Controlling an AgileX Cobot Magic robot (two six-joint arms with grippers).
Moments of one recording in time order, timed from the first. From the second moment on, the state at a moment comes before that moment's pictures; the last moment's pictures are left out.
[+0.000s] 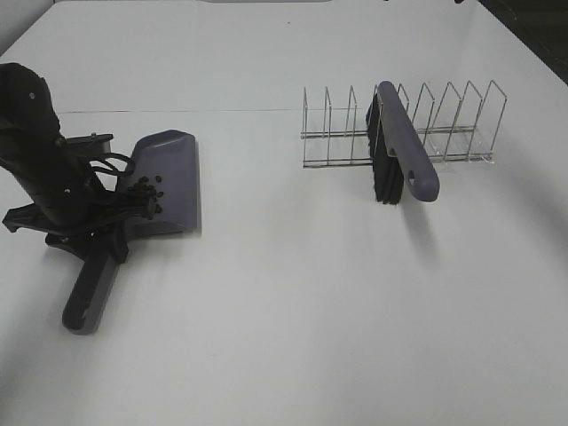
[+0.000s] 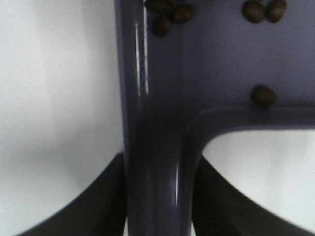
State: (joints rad) left arm -0.24 2.09 -1.20 -0.23 0.71 -0.08; right arm 0.19 2.05 -2.13 0.00 1.22 0.09
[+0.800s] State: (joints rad) left arm -0.24 2.05 -1.20 -0.22 0.71 -0.03; right arm 0.19 1.85 -1.85 0.00 1.22 0.08
